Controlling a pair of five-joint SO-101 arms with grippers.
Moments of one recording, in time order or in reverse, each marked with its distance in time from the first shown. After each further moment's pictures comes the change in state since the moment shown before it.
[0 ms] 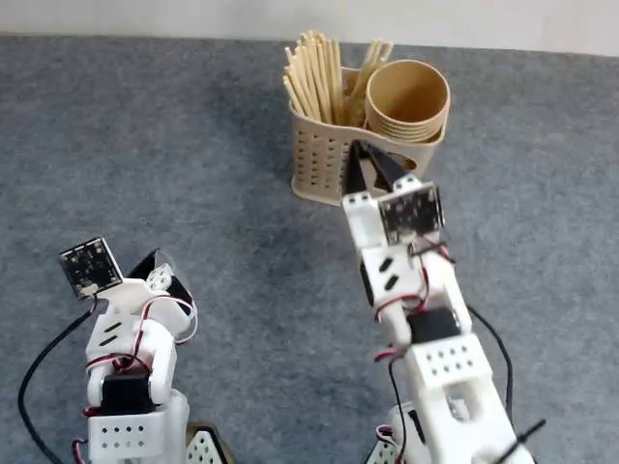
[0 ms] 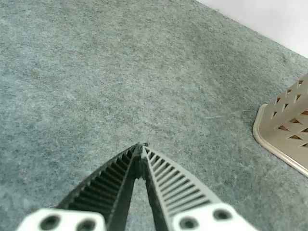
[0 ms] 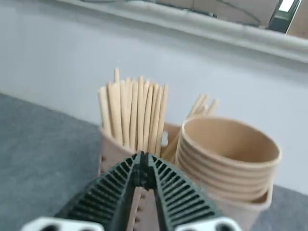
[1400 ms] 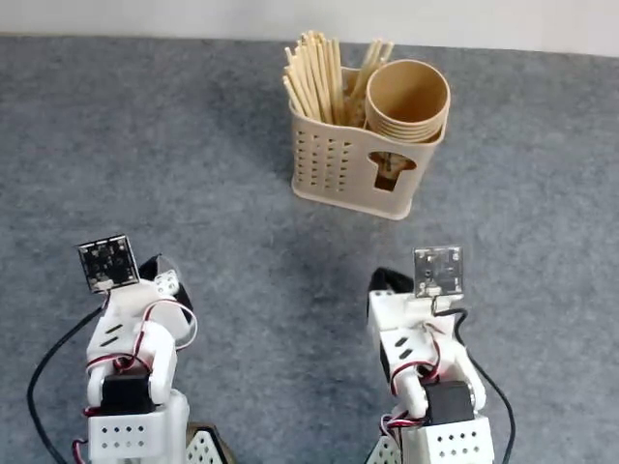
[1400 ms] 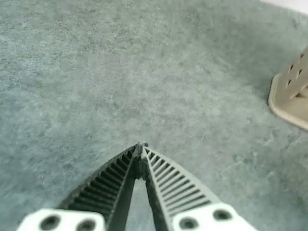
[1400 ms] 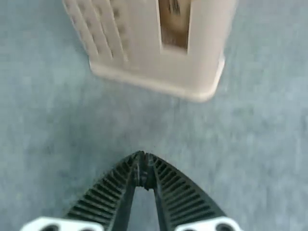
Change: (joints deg) left arm 0.0 0.0 0.0 3.8 -10.5; right arm 6.1 -47.0 24.7 58.2 -14.1
